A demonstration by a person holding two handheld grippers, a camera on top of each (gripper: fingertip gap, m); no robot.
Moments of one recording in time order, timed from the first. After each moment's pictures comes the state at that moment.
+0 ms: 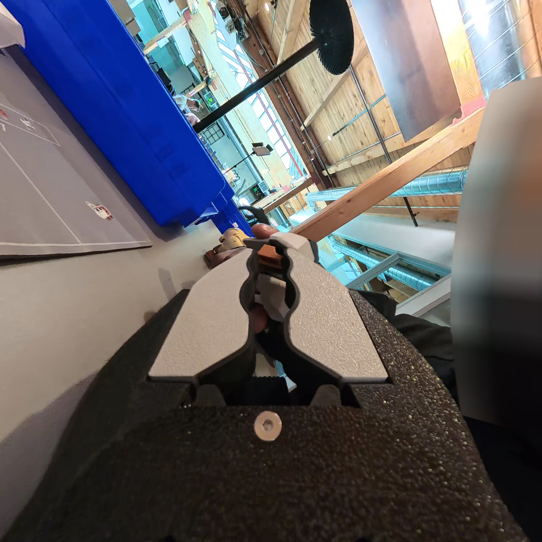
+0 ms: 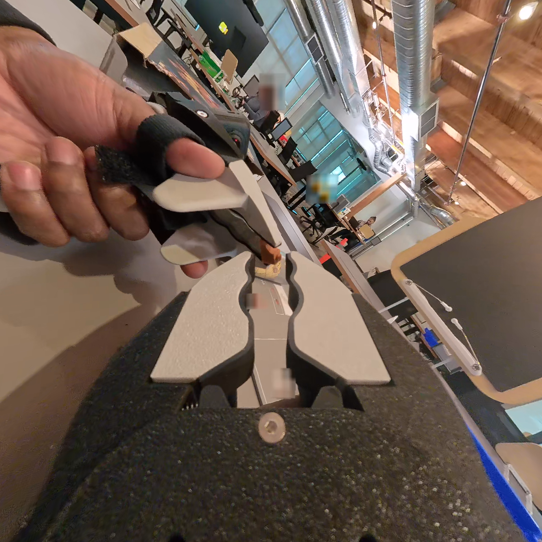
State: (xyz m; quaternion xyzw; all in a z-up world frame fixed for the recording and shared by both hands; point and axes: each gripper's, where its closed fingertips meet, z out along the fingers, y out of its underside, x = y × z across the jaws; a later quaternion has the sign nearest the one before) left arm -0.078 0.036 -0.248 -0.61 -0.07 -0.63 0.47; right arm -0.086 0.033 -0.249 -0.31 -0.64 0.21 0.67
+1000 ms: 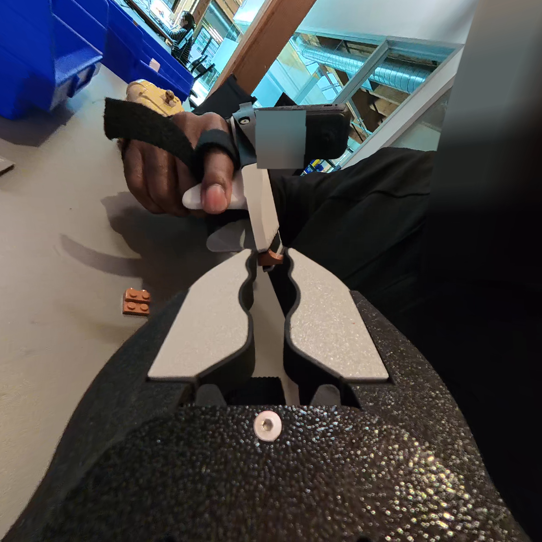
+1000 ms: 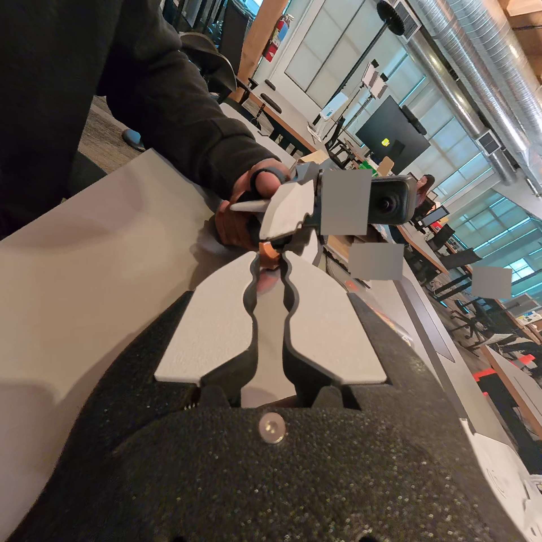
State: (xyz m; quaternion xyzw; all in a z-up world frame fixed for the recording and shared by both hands) left arm -0.037 -0.035 -0.262 -0.66 0.23 -0.63 0.33; right arm -0.051 -0.037 -0.263 -0.17 -0.74 0.43 0.49
